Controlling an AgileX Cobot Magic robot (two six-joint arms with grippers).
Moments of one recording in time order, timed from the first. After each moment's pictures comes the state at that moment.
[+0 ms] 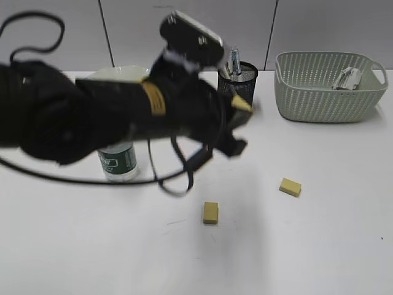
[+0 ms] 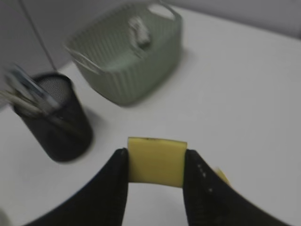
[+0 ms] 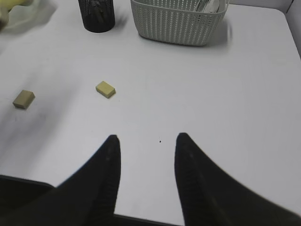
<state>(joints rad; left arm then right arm) -0.89 1.66 -0.94 0.03 -0.19 0.03 0.19 -0.01 -0.51 0.01 1.04 -0.02</state>
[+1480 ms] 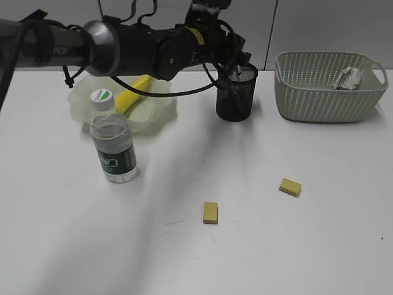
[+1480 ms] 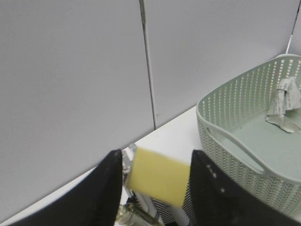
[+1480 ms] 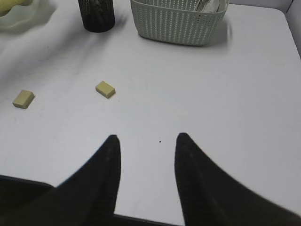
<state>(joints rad) -0.64 2.31 -1.79 0.04 -0.16 0.03 0.19 -0.01 -0.51 0.01 1.04 -0.02</state>
